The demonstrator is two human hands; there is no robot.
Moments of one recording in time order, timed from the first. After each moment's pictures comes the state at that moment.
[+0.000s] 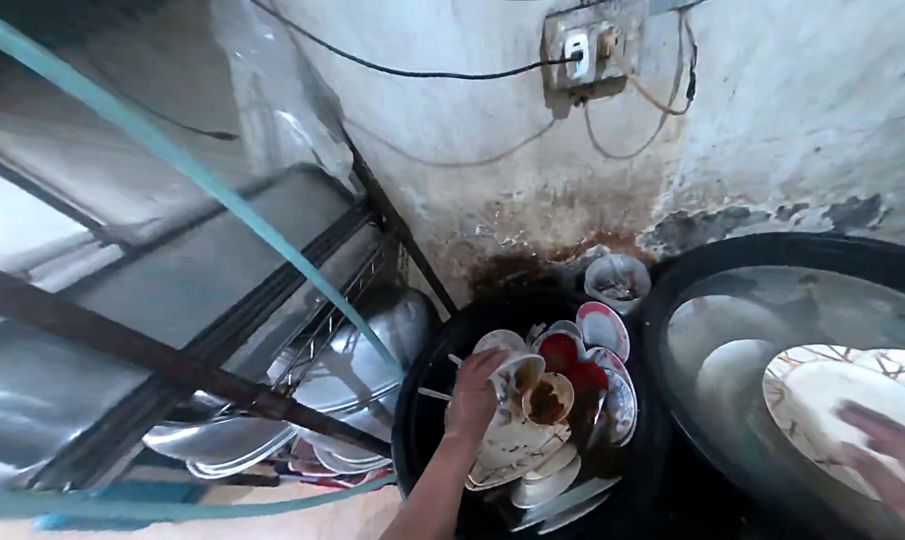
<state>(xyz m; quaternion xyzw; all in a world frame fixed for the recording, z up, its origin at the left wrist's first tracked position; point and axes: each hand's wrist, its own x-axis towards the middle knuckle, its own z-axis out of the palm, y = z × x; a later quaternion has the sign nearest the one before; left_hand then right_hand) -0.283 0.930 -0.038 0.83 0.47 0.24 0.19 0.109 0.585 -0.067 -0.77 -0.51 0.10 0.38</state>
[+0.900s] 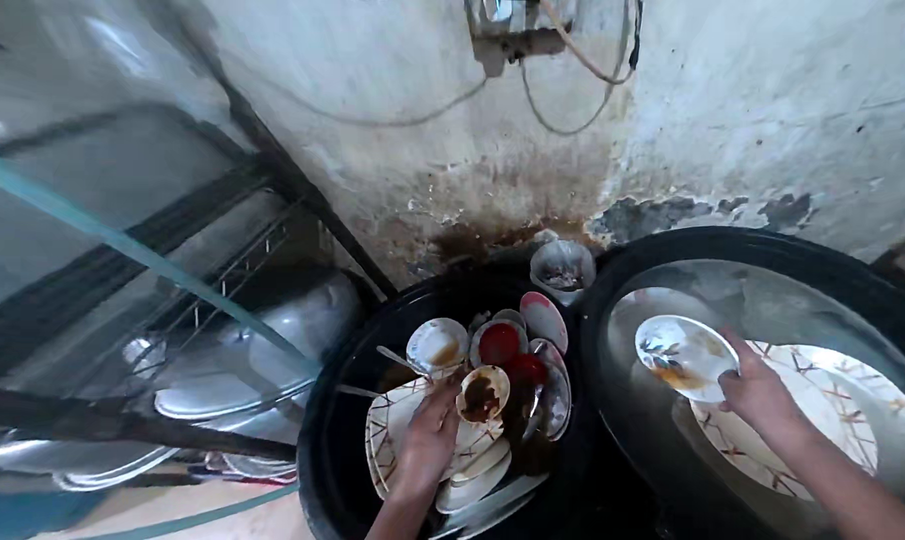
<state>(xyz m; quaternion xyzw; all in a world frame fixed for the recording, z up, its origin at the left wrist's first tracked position) -0.259 0.864 -0.069 0.77 0.54 0.19 0.30 0.144 0.694 -0.048 -0.87 -0.31 0.22 0.29</state>
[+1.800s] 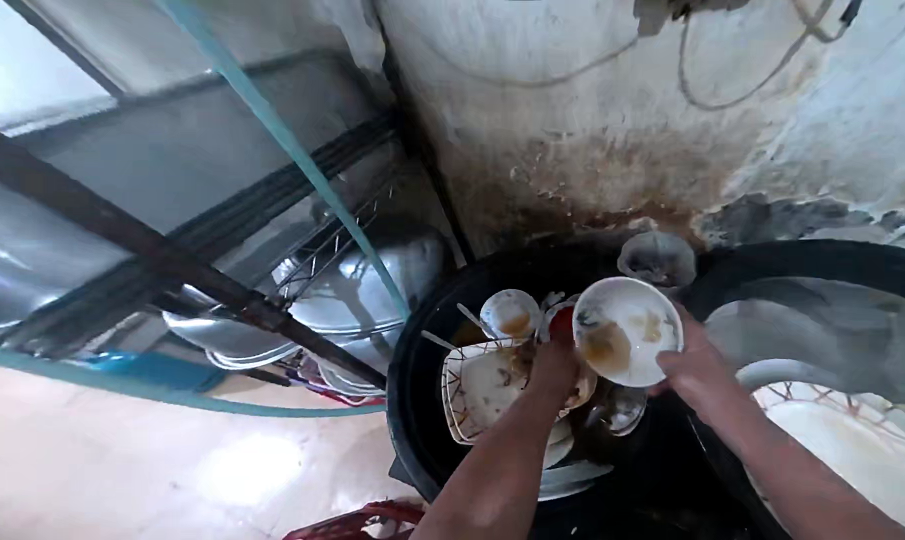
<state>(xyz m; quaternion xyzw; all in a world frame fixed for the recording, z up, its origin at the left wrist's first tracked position) -0.173 0.904 -0.078 0.76 0.57 -0.08 0.30 -0.016 0.809 -0.002 -0.73 -0.35 0.41 0.42</state>
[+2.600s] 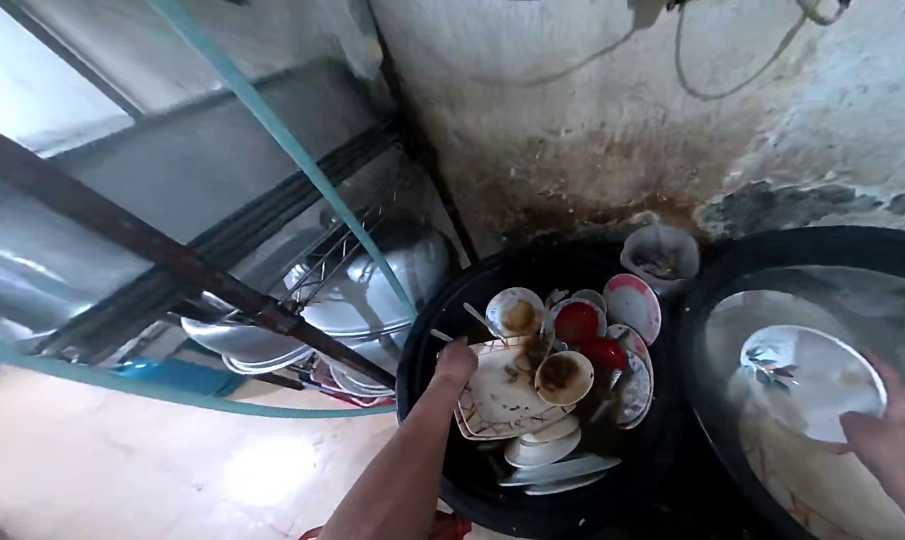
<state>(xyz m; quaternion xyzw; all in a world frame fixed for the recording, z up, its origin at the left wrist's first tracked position) -0.322 0.961 -0.079 0.63 0.73 -0.03 0.26 0.115 0.691 -0.067 -0.84 -0.28 0.22 0.40</state>
